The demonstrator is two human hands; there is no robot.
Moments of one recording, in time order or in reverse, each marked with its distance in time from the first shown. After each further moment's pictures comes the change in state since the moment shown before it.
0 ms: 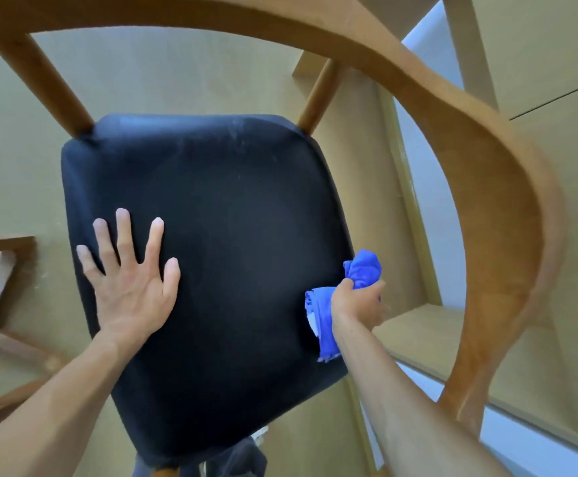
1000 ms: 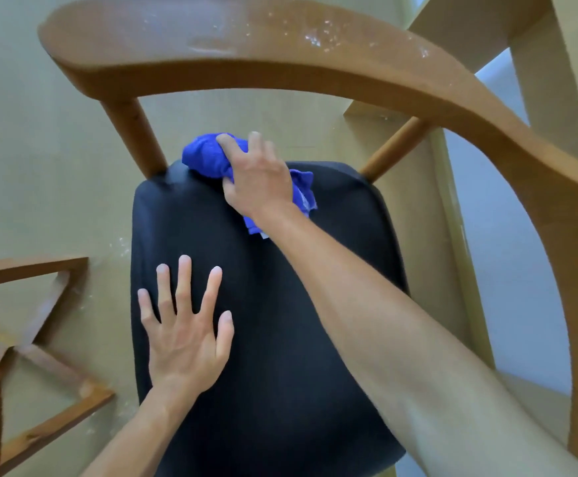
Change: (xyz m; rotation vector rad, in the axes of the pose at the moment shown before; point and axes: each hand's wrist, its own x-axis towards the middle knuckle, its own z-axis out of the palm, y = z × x) left_hand 0.003 -0.002 0.015 0.050 0.138 0.070; right_hand -0.119 -0.249 0.126 -0.506 -0.044 -1.576
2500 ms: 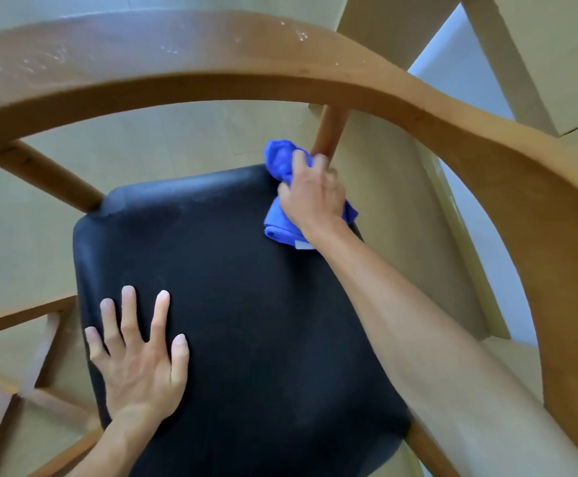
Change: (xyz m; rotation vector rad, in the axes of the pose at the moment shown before) left_hand 0.000 0.004 -0.001 0.006 -0.001 -0.049; right_hand -0.046 0.140 -0.017 0.085 0.034 0.430
